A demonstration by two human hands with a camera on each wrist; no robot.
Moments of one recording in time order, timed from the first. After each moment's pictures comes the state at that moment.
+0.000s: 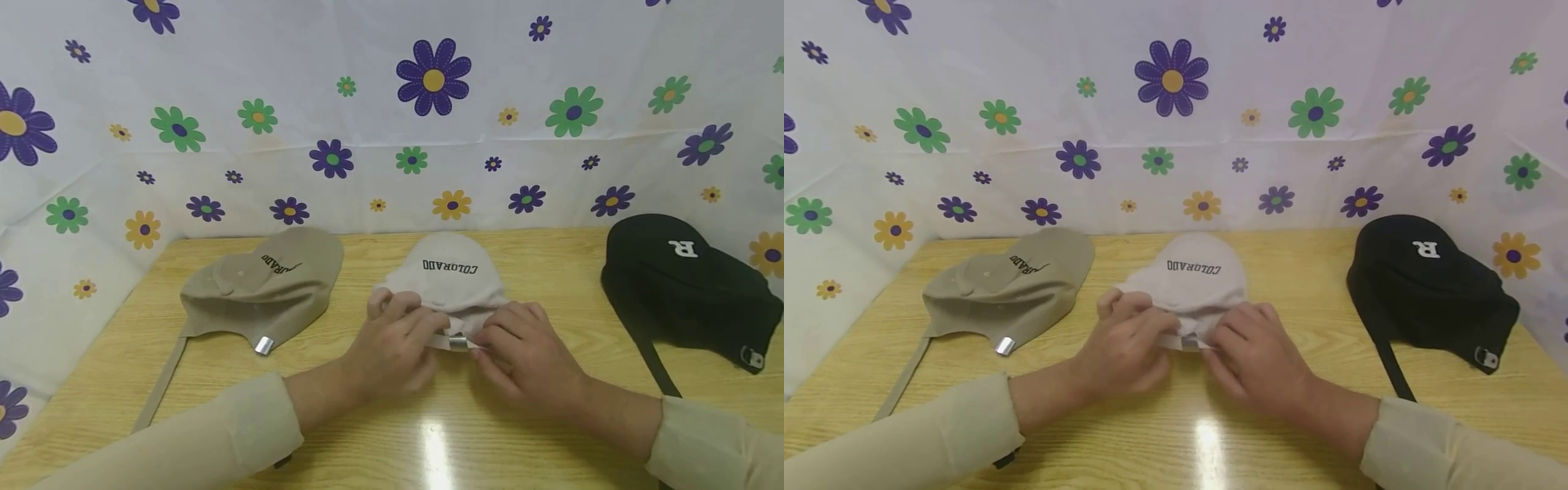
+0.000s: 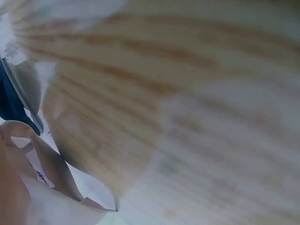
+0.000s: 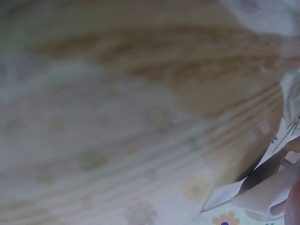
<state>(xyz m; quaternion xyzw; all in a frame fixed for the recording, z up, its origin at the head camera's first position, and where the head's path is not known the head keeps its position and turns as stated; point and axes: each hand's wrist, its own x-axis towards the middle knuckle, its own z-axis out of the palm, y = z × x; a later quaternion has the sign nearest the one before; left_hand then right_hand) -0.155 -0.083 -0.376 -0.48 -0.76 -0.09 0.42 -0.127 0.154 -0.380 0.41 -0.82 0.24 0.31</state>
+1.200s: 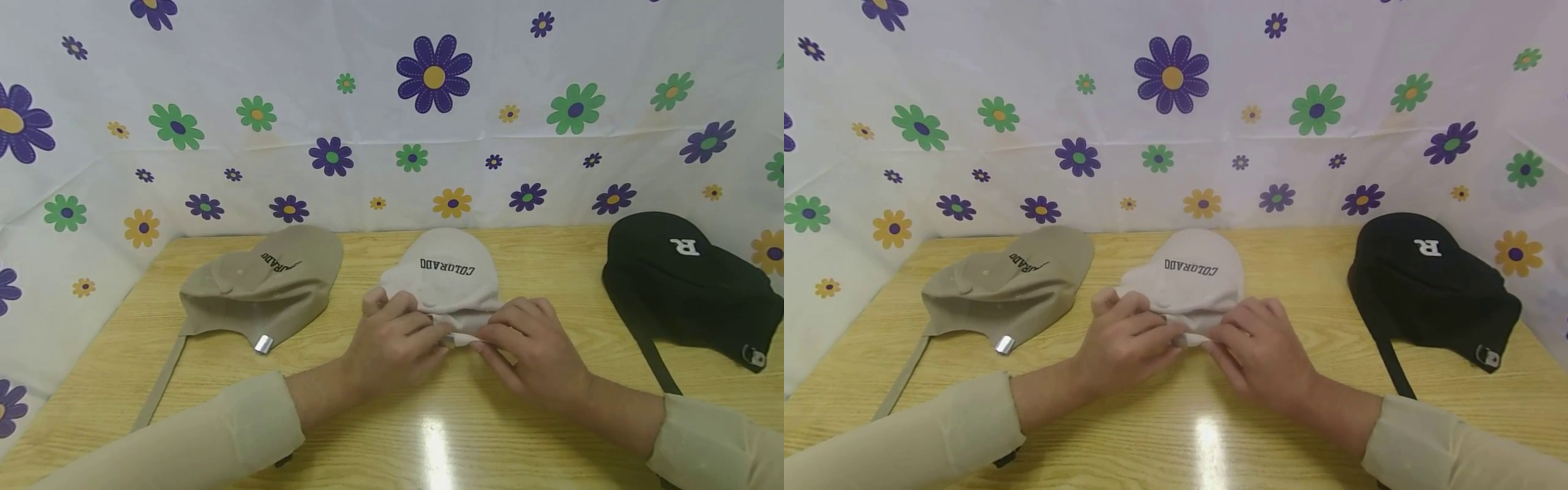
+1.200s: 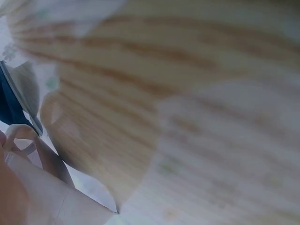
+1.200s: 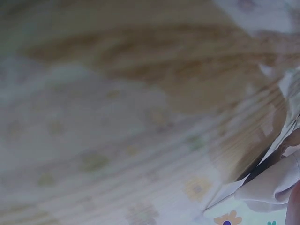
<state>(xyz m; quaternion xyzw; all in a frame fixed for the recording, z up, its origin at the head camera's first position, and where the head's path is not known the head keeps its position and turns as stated) -0.157 -0.083 -0.376 -0.47 -0.75 -0.11 0.46 -0.126 0.155 -0.377 0.38 -0.83 0.23 0.33</state>
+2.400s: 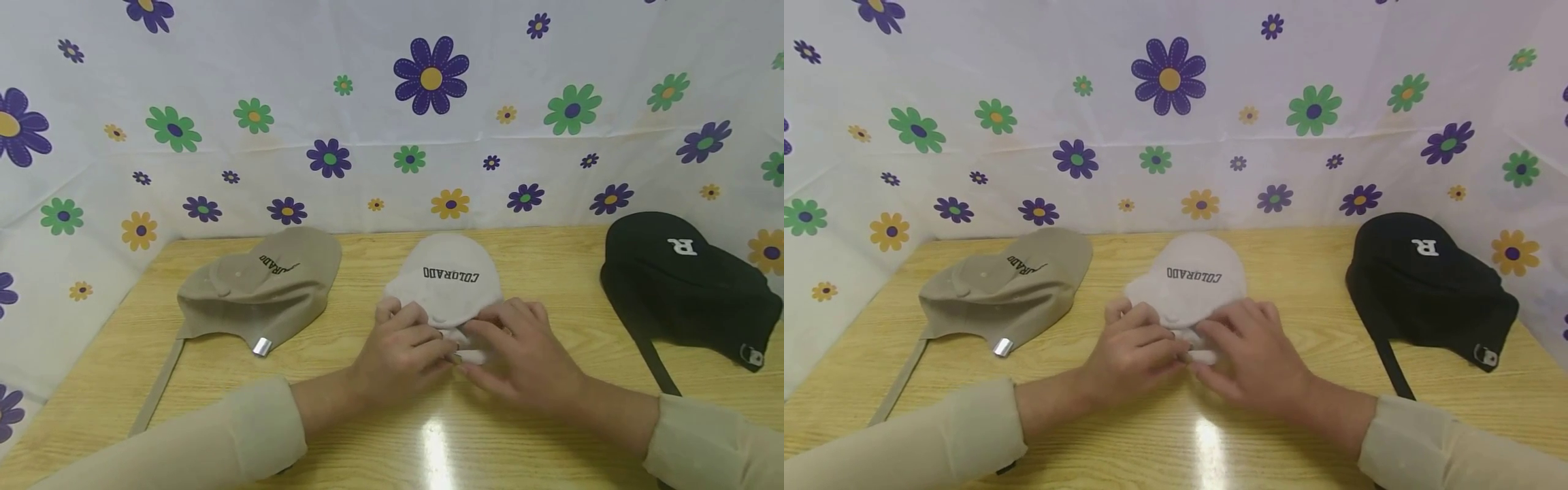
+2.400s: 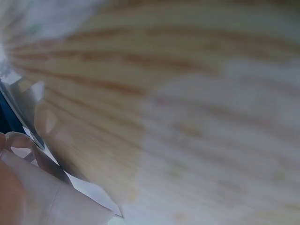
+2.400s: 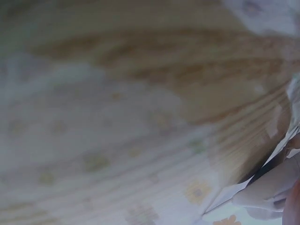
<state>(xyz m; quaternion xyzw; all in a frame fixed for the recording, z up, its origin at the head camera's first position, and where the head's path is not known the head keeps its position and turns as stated) -0.151 -0.074 -0.381 -0.50 -0.74 -0.17 0.42 -0.126 0.154 -0.382 0.37 -0.87 0.21 0.25</state>
